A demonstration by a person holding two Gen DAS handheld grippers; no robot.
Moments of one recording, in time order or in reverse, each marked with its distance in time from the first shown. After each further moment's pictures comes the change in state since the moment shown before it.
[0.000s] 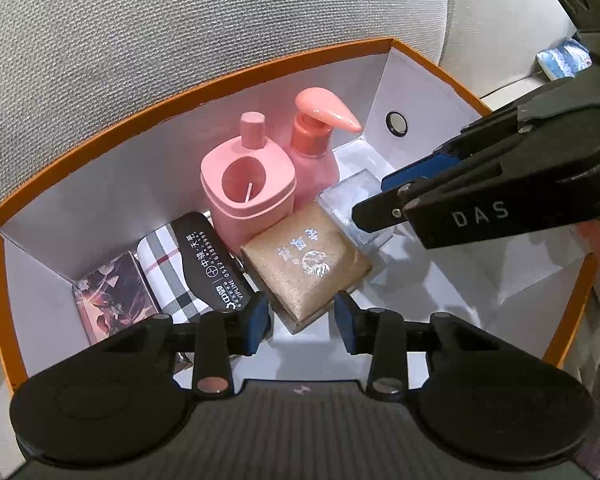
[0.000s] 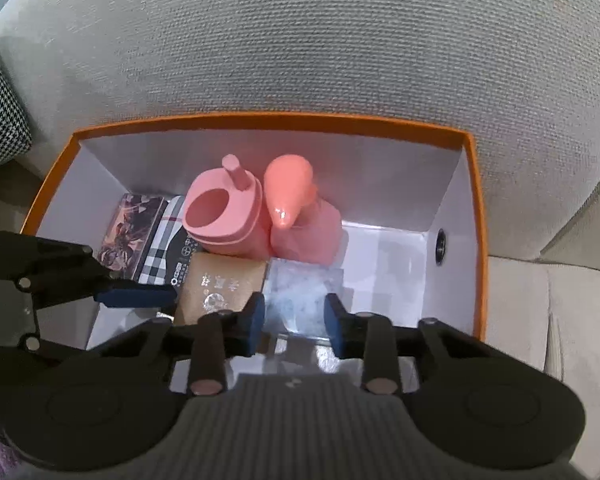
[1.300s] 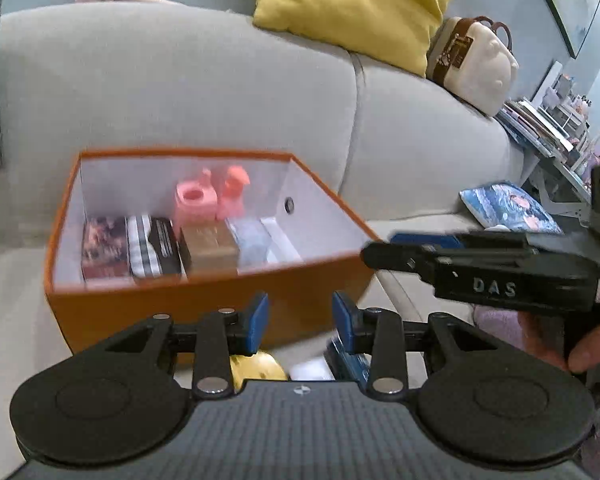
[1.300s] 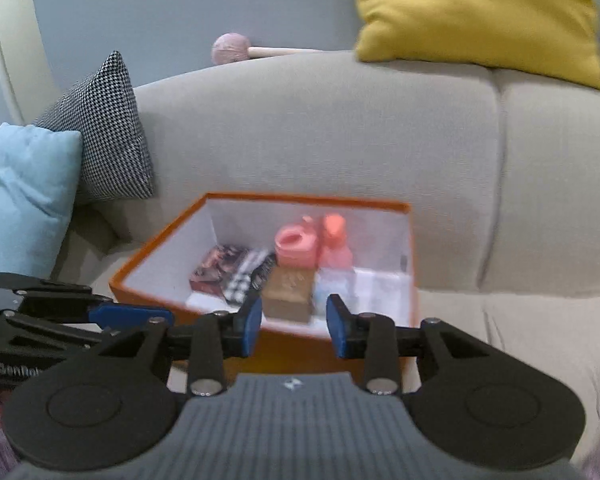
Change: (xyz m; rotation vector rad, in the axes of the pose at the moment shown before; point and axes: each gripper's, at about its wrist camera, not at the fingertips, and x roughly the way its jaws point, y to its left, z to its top) left arm -0.134 -0.096 -0.146 -0.242 -0.481 -0.079; right arm -0.154 0.033 -0.192 -0.056 -0.510 -0.031
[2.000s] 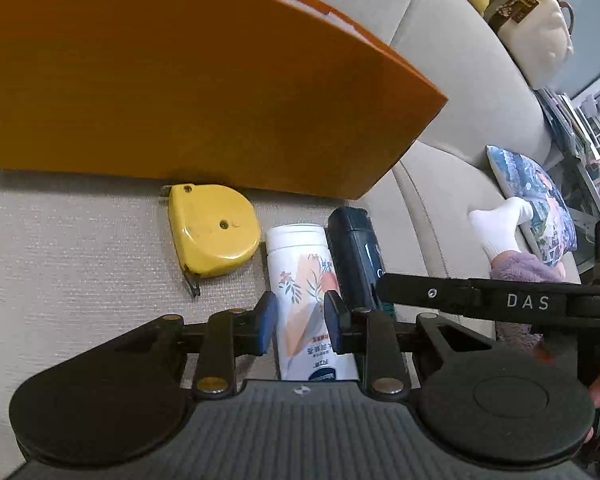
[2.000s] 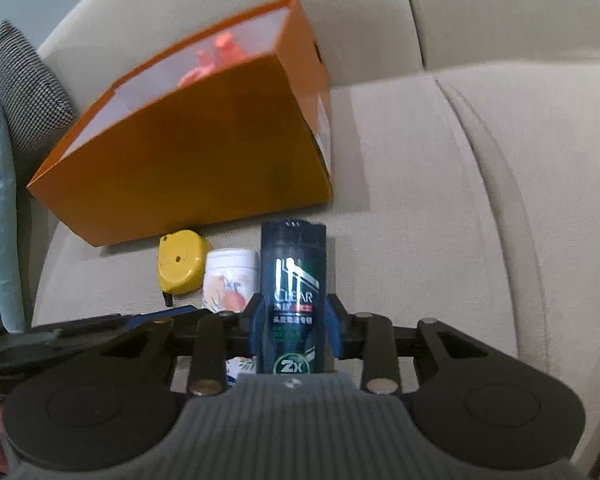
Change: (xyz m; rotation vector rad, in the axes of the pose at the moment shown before) left arm 0.088 0.010 -0.079 -0.250 0.190 -0.050; right arm 0.045 -0.066 -0.098 0.327 0.323 0.028
